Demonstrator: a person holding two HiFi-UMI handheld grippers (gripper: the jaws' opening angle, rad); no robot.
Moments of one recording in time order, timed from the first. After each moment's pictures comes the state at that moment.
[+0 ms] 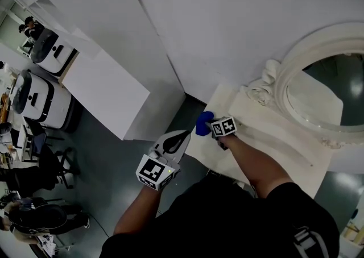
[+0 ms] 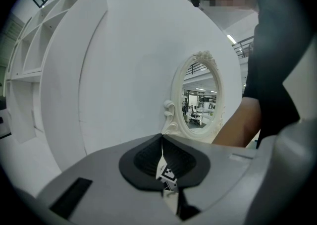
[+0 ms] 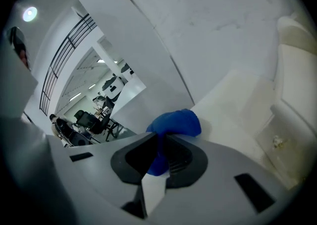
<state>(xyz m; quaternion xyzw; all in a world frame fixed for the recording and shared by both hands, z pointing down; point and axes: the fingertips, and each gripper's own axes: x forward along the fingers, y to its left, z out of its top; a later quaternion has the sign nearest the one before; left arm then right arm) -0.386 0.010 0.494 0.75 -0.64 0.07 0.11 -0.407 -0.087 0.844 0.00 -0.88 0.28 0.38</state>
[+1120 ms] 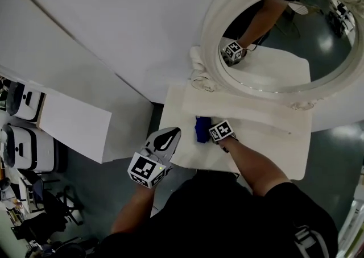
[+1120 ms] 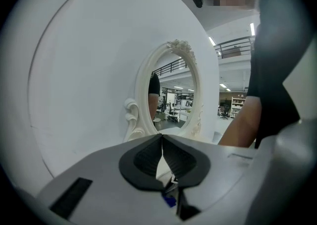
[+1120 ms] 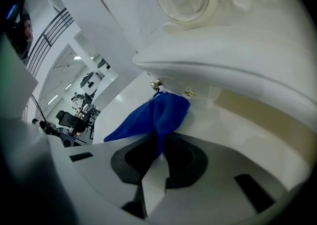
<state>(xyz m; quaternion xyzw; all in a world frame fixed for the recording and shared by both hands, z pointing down) -0.263 -0.072 0.486 0.84 -0.53 0.08 0.11 -0.190 -0.145 0.877 0.11 -0.84 0.29 0.45</state>
